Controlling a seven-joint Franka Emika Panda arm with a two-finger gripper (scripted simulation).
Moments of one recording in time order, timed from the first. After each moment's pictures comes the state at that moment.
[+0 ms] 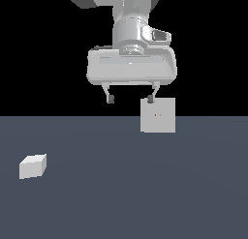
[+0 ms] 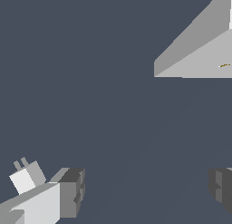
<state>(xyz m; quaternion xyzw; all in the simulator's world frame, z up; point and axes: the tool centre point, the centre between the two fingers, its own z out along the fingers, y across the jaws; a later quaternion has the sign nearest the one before) -0.013 -0.015 0.137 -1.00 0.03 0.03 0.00</state>
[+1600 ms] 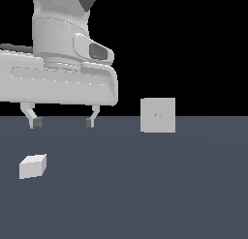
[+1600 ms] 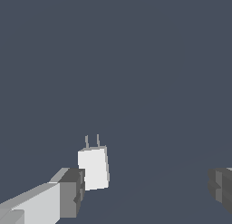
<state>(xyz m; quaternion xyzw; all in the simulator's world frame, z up) -0.060 0.115 0.085 -0.99 -0.14 -0.08 0.02</state>
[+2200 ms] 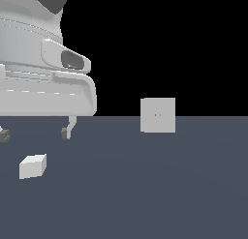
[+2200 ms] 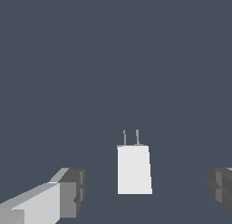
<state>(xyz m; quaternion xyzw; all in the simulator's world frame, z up) -0.082 0.154 0.065 -0.97 -0.19 -0.12 0.03</state>
